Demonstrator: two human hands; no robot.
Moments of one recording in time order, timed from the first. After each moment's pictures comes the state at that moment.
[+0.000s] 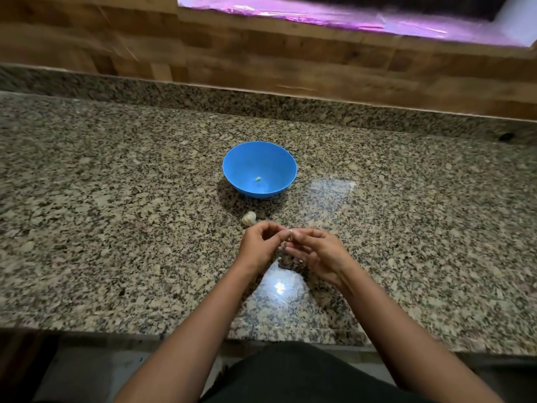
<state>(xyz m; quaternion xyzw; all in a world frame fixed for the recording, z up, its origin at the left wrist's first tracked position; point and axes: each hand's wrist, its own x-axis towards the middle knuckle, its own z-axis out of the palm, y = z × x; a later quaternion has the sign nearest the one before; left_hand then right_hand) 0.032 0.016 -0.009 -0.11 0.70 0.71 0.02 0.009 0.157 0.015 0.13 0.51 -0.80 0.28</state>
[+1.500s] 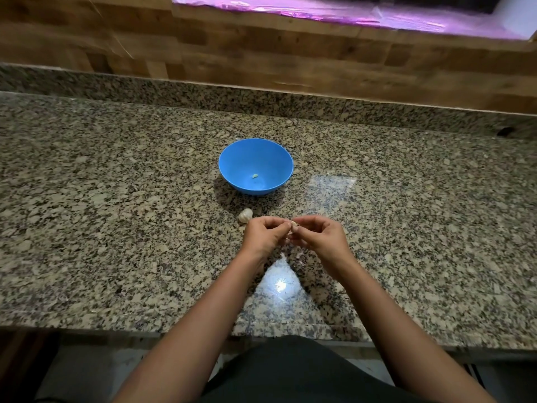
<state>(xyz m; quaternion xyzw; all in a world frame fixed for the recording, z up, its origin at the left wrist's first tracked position) 0.023 0.032 0.007 -0.18 0.61 0.77 0.06 0.013 0.163 0.023 0.02 0.69 -0.71 0.16</state>
